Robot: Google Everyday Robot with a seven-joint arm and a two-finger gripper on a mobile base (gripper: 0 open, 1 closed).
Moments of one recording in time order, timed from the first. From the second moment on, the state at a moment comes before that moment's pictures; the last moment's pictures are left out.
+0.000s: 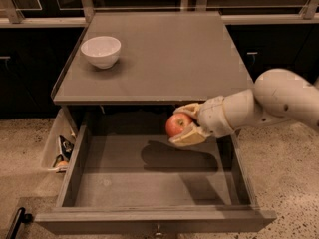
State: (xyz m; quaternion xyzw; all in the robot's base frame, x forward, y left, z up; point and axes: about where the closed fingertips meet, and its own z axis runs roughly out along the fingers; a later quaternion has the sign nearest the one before) arm 0.511 -0.070 0.772 -0.60 0.67 0.22 0.38
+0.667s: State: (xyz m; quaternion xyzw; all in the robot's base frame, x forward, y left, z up) arm 0.544 -0.118 0.876 -0.57 0.67 0.17 0.44
